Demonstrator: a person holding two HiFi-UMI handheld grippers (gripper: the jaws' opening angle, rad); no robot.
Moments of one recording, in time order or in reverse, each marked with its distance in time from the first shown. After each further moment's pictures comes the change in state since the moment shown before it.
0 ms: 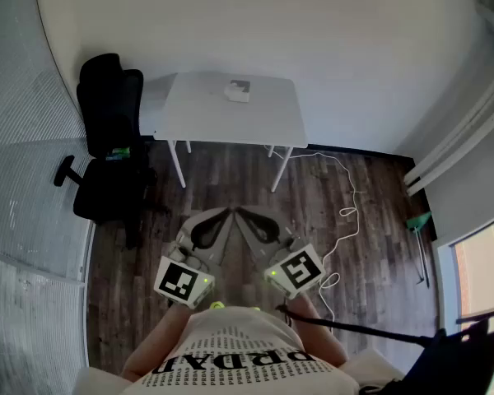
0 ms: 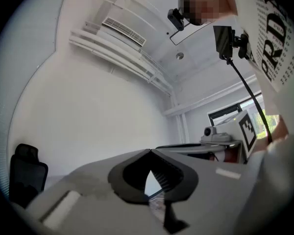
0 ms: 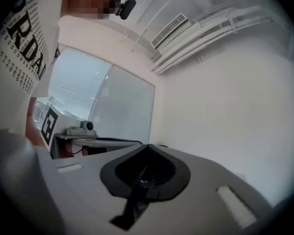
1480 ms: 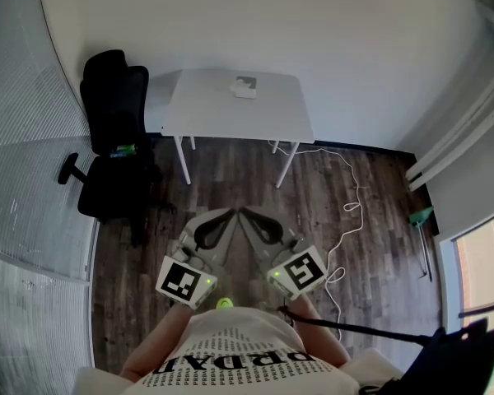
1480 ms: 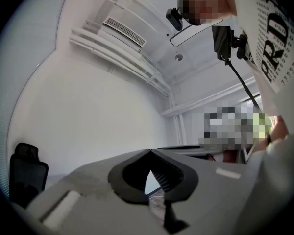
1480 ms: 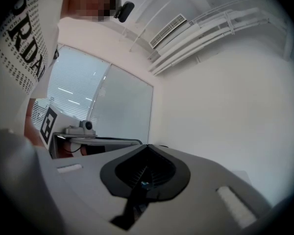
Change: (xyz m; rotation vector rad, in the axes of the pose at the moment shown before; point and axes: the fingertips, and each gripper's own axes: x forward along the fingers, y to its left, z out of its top) left arm -0.040 0.015 0.001 -0.009 0.008 -0.034; right arm 0.018 0.037 -0.005 0.026 -0.008 -0.039
